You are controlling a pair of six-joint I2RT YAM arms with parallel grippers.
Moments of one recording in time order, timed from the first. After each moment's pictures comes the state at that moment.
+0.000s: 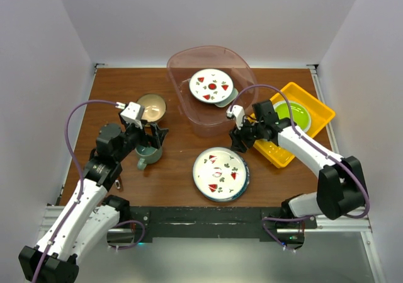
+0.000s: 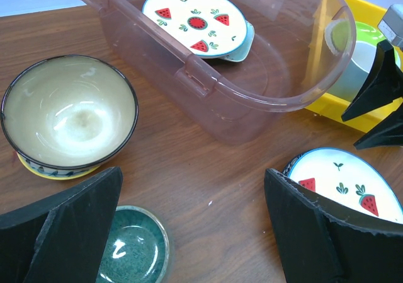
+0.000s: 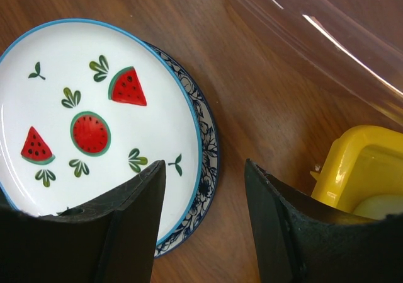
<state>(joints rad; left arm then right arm) -0.32 0.69 0.61 -0.14 0.18 -0.14 0.39 1.39 0.92 -0.48 -0.53 -0.42</state>
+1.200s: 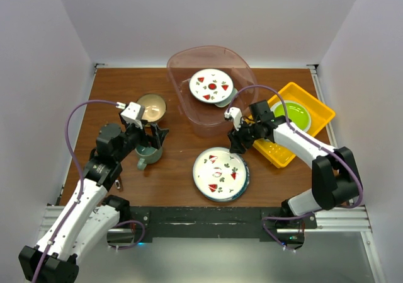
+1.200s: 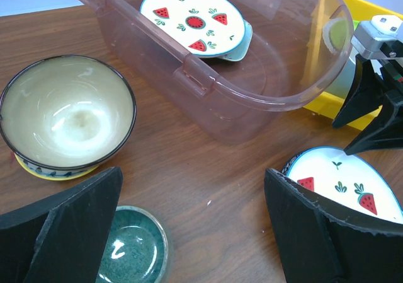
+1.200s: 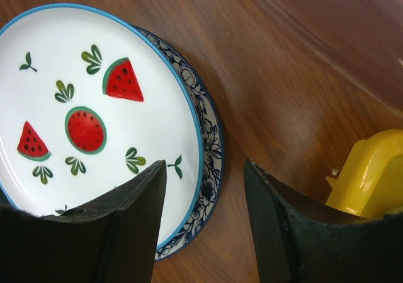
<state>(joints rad) -0.32 0.69 0.61 -0.14 0.19 -0.14 0.39 1.47 0.94 -0.51 -0.55 -0.43</state>
